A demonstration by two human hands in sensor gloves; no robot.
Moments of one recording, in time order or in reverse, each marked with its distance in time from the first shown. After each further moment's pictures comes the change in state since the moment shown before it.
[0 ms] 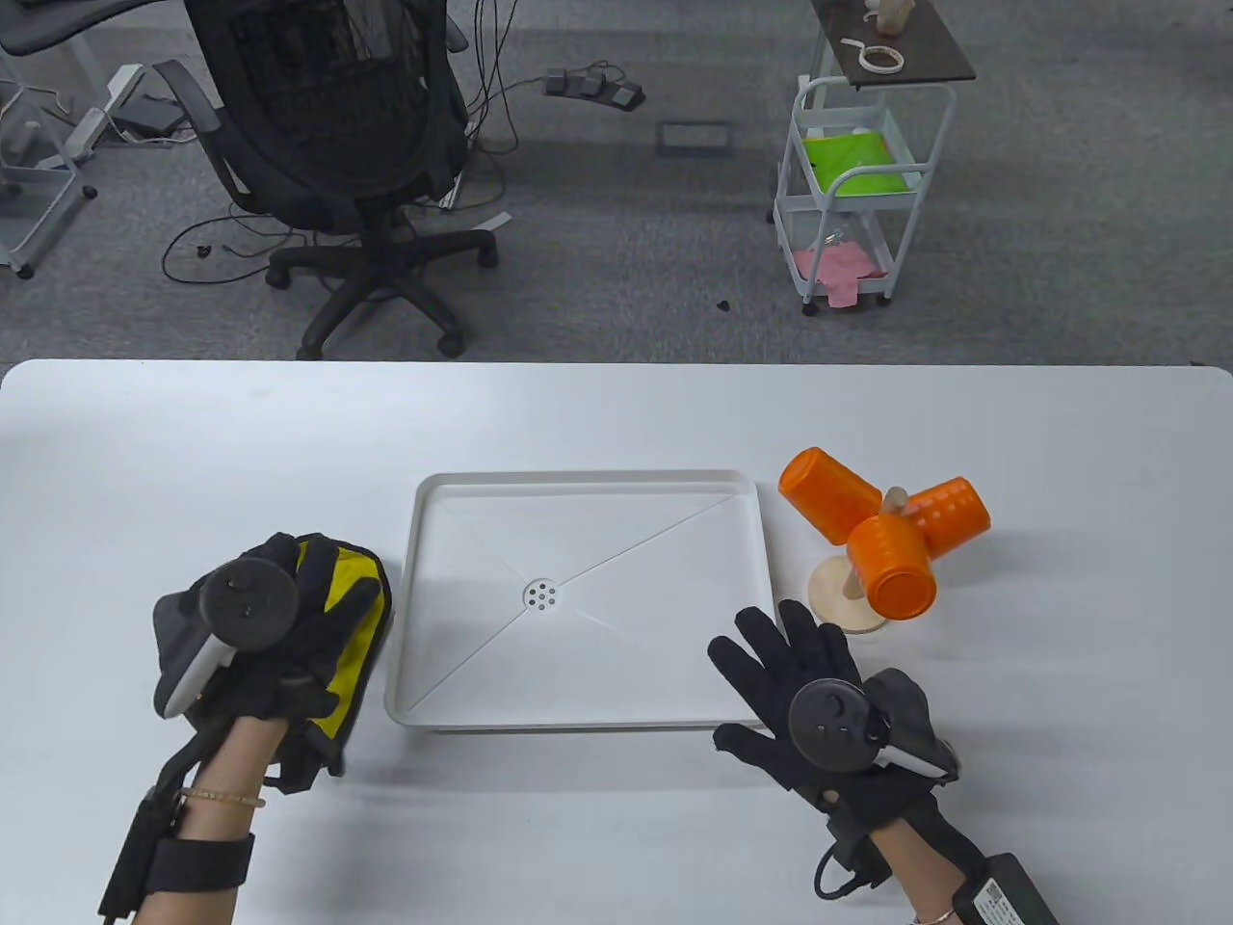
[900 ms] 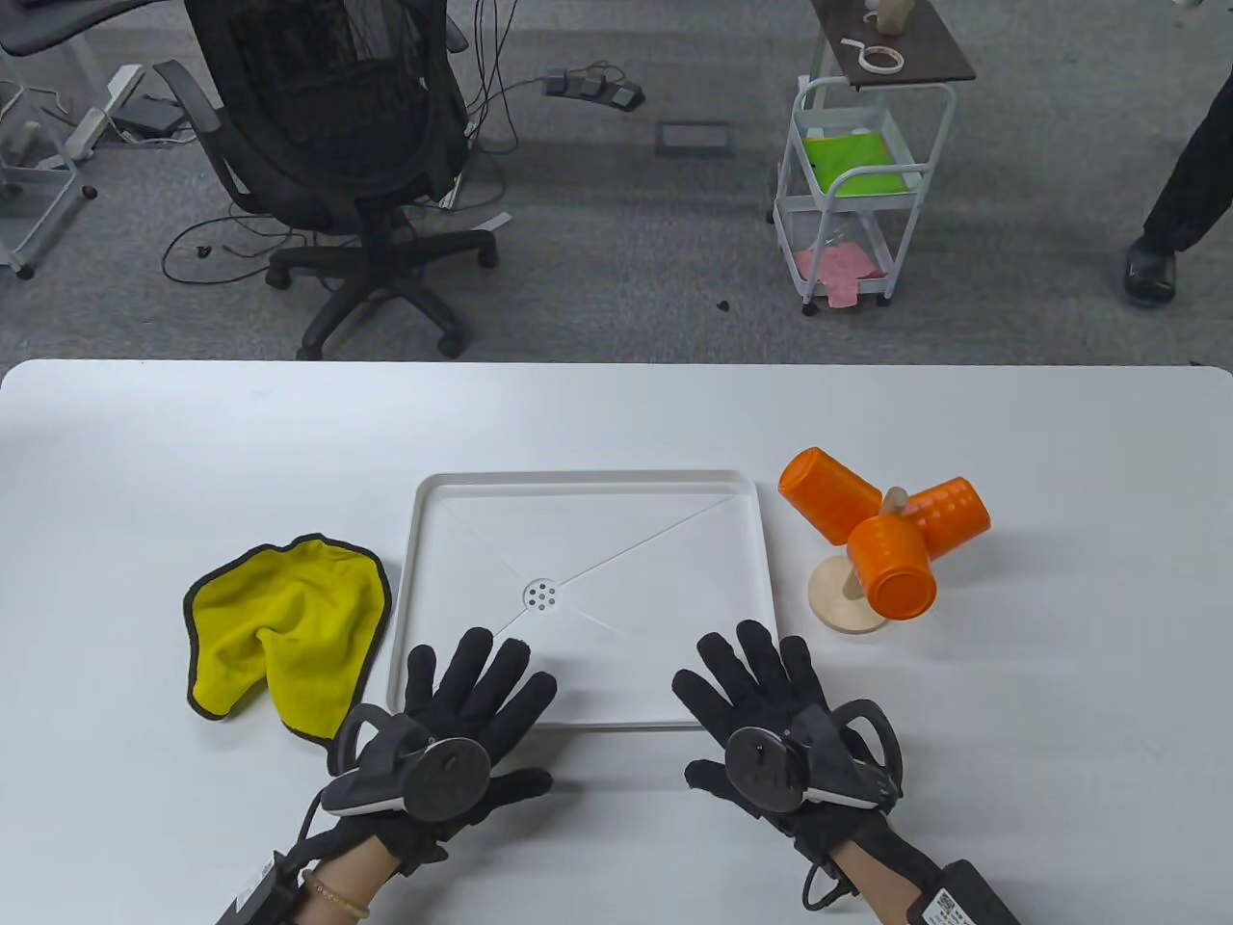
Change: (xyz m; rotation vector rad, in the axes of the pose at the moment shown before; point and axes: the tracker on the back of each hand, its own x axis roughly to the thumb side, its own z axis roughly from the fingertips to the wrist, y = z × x) left_hand 0.084 -0.118 0.047 -0.206 -0.571 -0.315; right_hand 0.024 0.043 -0.006 0.063 -0.016 0.283
